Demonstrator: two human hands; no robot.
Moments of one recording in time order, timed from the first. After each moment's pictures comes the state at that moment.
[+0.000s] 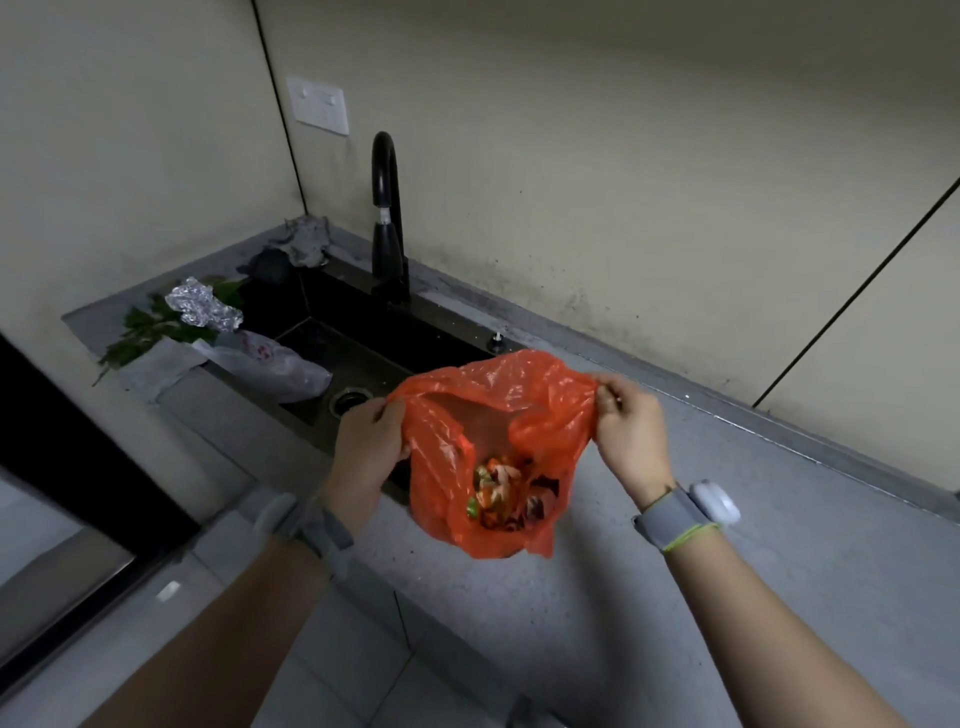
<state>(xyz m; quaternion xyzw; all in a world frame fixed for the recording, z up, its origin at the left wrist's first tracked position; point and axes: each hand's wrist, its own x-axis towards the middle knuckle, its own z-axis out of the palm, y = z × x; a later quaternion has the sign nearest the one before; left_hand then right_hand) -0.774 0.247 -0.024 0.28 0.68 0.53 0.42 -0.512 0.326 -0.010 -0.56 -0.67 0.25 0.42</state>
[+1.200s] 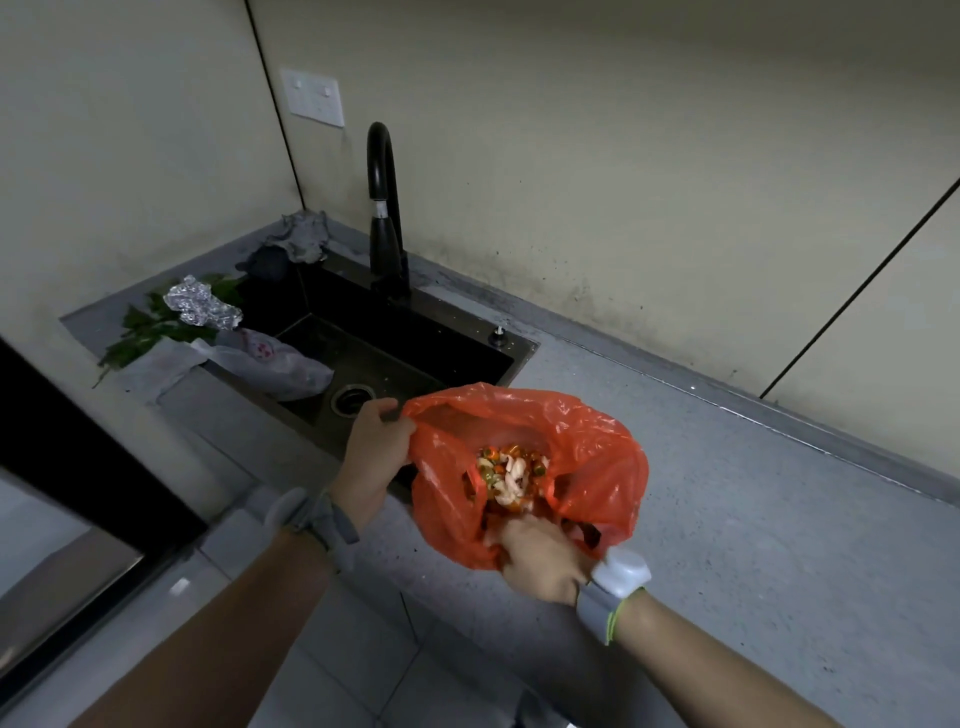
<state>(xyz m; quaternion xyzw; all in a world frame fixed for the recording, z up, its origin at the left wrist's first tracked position) -0.769 0.249 -0.028 0.28 0.70 0.49 0.44 -0.558 0.234 -0.059 -0.49 -0.84 0.23 -0.10</state>
